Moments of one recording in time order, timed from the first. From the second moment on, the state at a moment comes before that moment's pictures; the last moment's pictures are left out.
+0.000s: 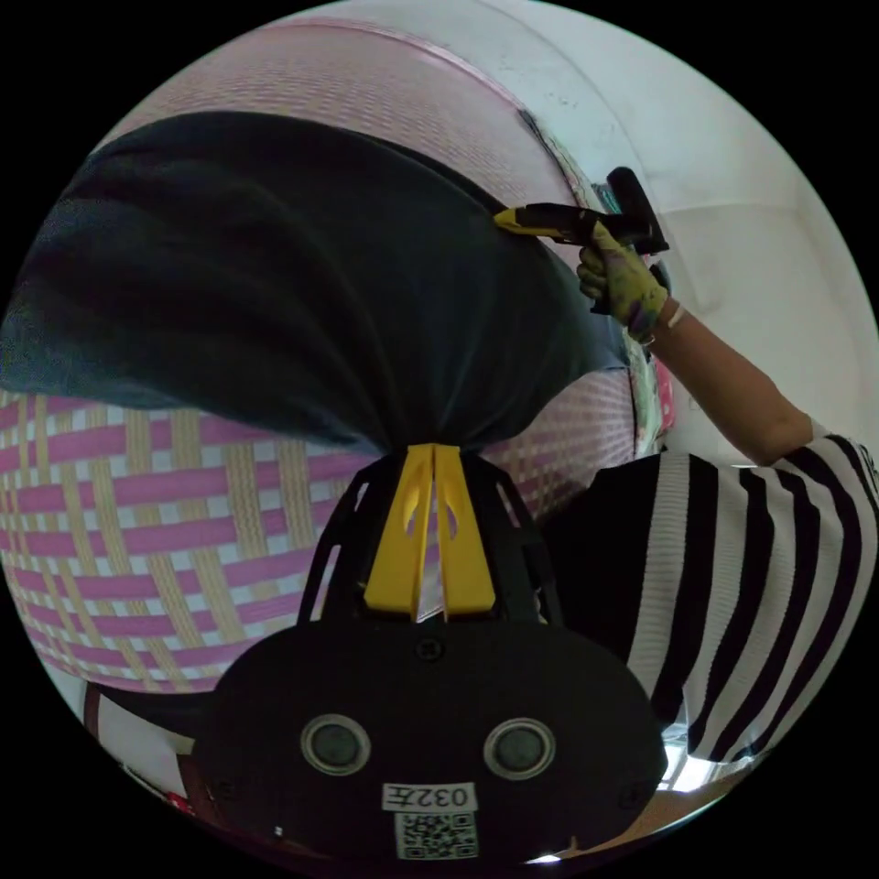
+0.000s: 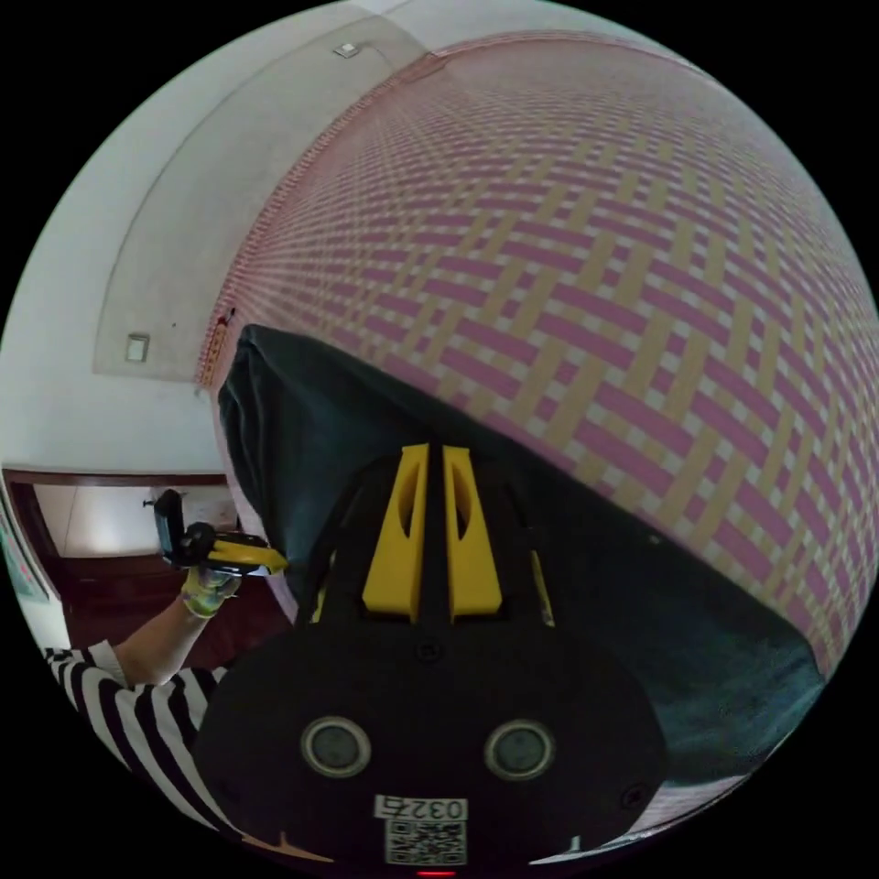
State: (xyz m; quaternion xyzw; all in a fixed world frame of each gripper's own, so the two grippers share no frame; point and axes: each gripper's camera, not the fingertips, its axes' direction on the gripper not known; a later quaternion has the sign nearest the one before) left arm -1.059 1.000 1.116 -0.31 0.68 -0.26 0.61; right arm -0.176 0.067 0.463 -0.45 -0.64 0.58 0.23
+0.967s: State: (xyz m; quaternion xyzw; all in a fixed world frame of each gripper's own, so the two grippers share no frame) left arm -0.924 0.732 1.235 -0.24 0.80 -0.06 0.55; right arm 0.124 0.425 0.049 -0.41 -0.11 0.91 -0.02
